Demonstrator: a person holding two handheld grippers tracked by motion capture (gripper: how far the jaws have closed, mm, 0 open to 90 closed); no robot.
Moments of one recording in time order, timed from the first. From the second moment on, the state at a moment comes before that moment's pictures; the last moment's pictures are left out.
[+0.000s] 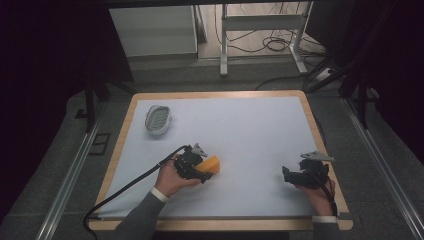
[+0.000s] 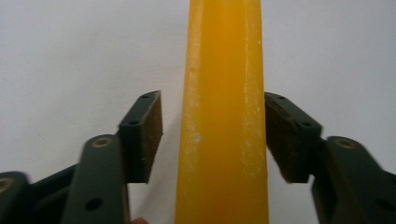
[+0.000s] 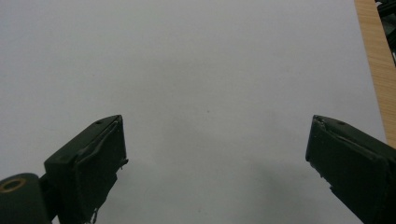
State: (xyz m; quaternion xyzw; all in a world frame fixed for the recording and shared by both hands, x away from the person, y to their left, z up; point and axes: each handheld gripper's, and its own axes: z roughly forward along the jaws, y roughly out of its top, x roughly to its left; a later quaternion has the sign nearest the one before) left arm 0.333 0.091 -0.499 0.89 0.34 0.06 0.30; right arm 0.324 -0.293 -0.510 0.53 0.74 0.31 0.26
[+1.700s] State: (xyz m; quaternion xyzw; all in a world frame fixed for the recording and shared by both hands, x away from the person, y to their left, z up) left arm 0.344 0.127 -0.467 0.86 0.37 0.06 0.35; right arm 0.321 -0.293 -0.504 0.53 0.74 0.31 0.27
